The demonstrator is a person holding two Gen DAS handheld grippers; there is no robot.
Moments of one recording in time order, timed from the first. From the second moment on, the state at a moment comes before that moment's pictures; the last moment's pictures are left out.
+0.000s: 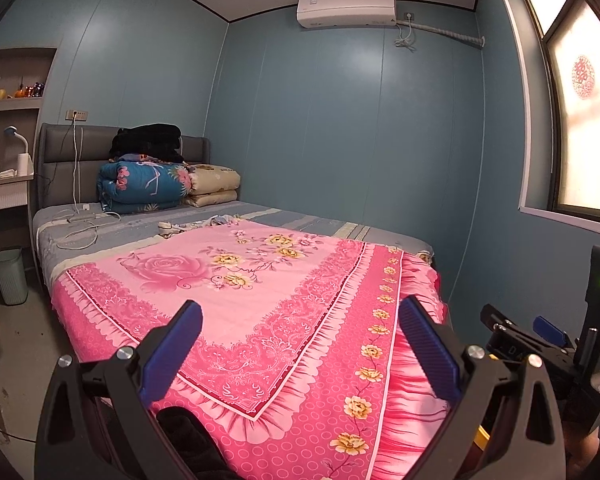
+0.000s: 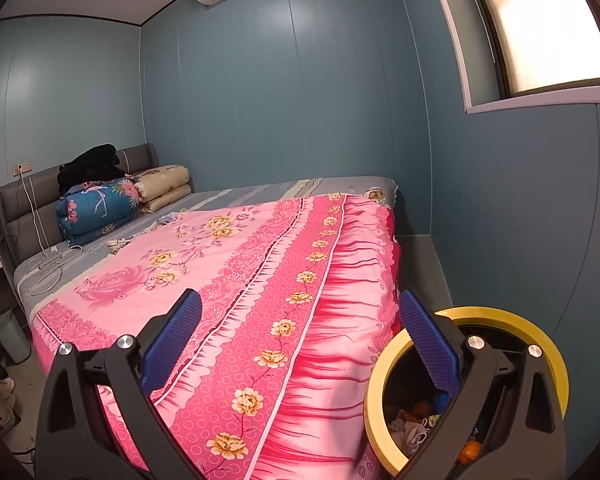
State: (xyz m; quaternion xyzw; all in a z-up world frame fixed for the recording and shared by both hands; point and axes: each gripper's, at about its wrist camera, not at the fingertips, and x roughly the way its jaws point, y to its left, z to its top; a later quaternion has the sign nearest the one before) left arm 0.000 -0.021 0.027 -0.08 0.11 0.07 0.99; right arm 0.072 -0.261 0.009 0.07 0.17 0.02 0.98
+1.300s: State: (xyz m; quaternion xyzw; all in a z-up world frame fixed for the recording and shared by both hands) left arm 0.003 -0.025 0.023 -0.08 0.12 0.06 0.99; right arm 0.075 -0.264 0.002 0.07 0.19 0.00 0.98
